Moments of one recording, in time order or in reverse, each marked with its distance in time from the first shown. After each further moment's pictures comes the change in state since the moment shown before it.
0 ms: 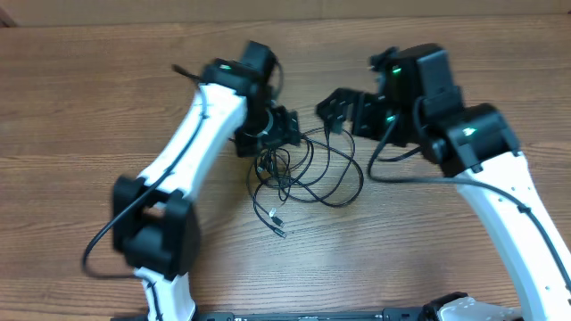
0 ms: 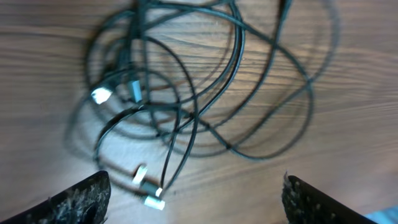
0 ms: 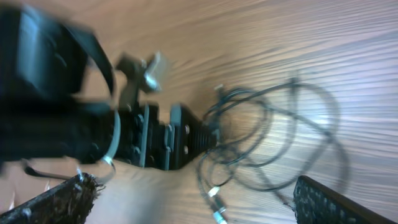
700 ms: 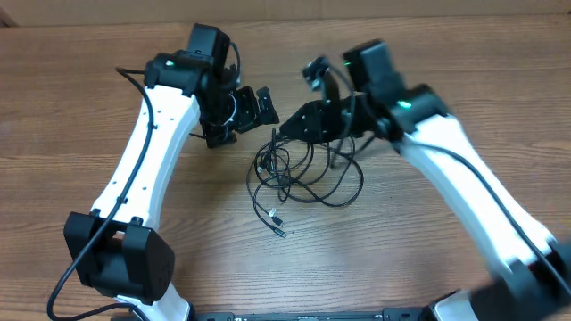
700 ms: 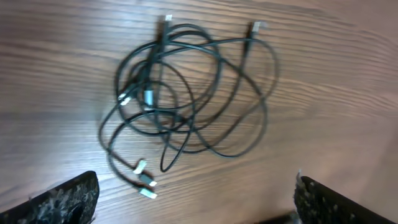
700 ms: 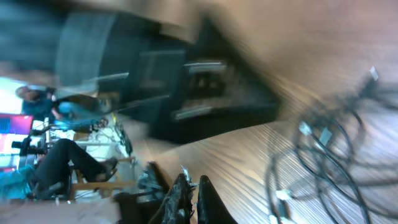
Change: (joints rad) left arm 0.163 -0.166 0.000 -0.016 0.105 0.009; right arm 0.084 0.195 -0.009 0.185 -0.487 -0.248
